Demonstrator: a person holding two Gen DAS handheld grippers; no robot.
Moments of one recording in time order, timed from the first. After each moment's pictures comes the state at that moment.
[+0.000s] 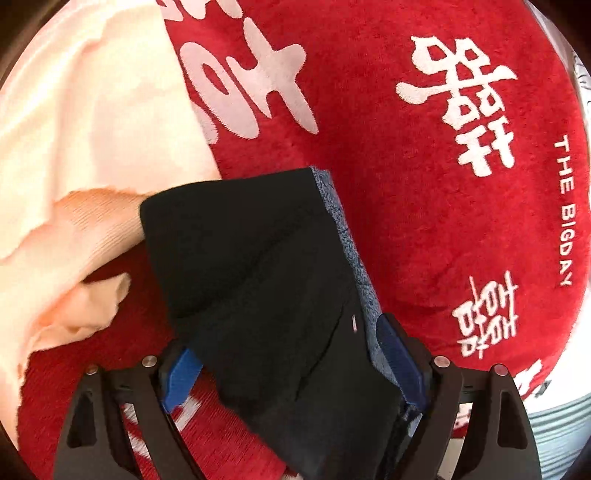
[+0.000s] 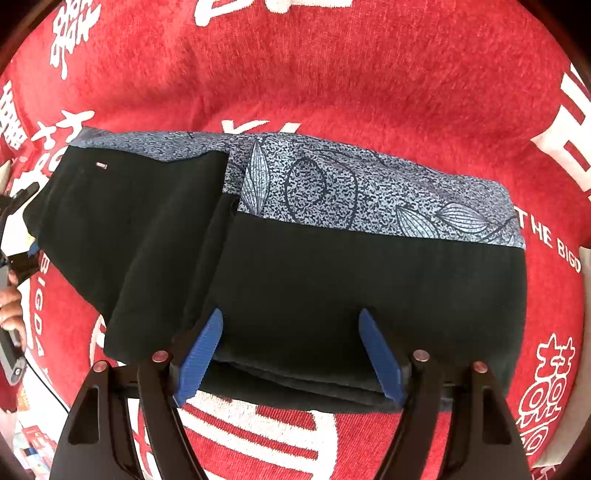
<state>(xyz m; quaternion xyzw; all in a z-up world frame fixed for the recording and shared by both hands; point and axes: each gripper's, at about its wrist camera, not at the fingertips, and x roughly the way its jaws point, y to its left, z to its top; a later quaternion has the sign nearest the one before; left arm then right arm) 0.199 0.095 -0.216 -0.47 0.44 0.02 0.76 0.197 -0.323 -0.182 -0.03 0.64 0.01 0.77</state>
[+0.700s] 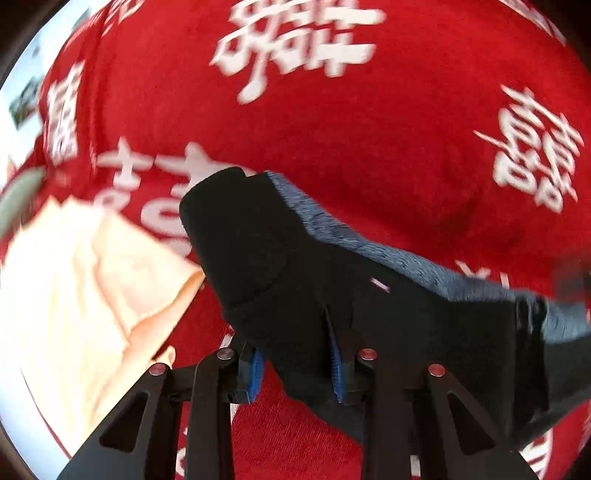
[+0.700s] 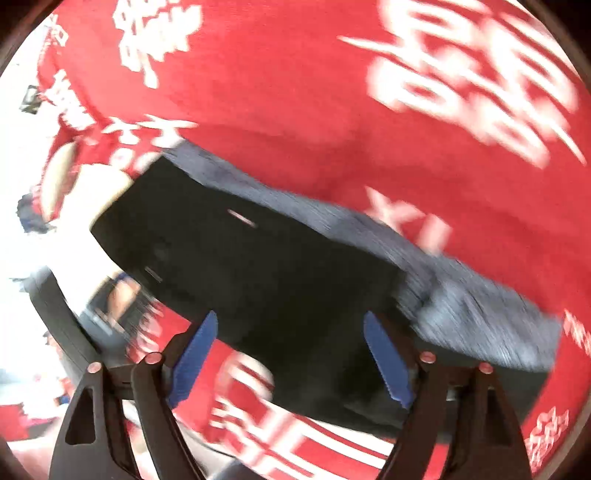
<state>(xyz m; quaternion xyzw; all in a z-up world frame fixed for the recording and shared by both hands) 0.209 -0.021 -0.139 -0.03 0.48 0.07 0.88 0.302 -0.206 -0.112 0.01 0.68 0.17 0.71</state>
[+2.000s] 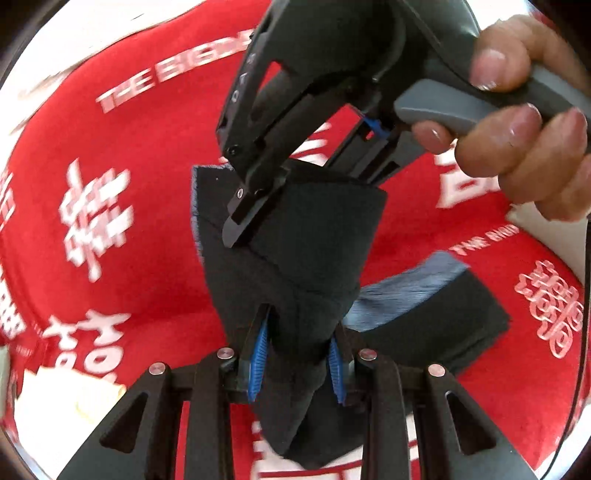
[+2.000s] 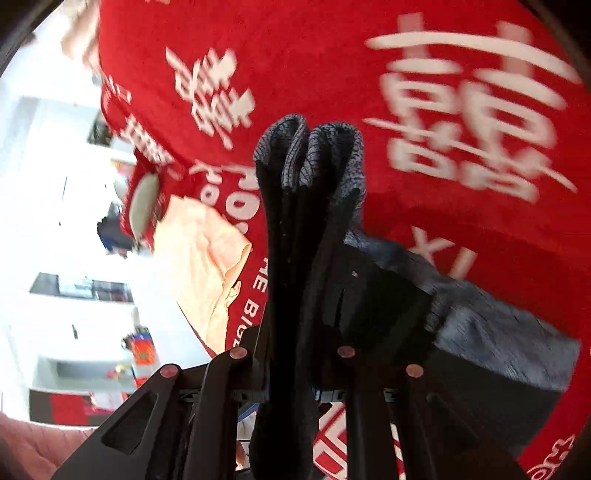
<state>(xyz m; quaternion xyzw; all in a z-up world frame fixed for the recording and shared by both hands) 0.155 -0.232 -0.032 0.14 0.38 -0.17 0.90 0.291 -0.298 -0.030 0.15 0.64 0.28 0.70</state>
